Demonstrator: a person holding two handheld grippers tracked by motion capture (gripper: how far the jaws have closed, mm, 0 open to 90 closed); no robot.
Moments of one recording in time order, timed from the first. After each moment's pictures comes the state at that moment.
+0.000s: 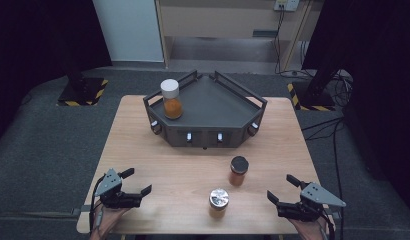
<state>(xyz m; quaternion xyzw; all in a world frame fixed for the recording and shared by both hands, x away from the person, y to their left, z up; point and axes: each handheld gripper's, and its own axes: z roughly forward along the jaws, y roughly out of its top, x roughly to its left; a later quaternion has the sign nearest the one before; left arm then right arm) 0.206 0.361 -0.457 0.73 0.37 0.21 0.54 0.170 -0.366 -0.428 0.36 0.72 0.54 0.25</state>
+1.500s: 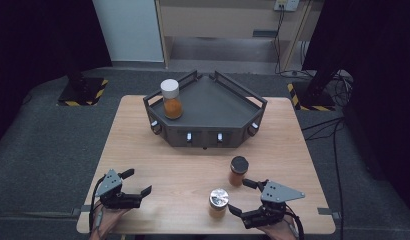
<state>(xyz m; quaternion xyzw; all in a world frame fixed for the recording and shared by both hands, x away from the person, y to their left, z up) 0.205 0.361 -0.457 0.73 0.36 0.21 0.53 0.205 -0.300 -0.399 0.24 0.78 0.57 0.13</state>
